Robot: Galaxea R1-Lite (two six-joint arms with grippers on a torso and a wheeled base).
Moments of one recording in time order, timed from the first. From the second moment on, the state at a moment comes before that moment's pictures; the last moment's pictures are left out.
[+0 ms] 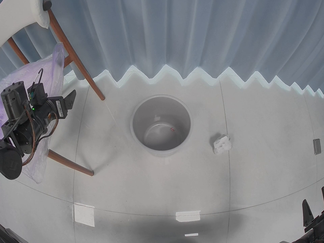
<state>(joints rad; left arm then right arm) -0.17 1.55 -0.69 -0.89 0.26 0.04 0.00 0.02 -0.02 0.00 0.01 -0.01</state>
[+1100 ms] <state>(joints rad) -0.03 1.58 -0.62 -0.93 0.19 0.15 0.00 0.02 -0.02 0.00 0.01 -0.01</state>
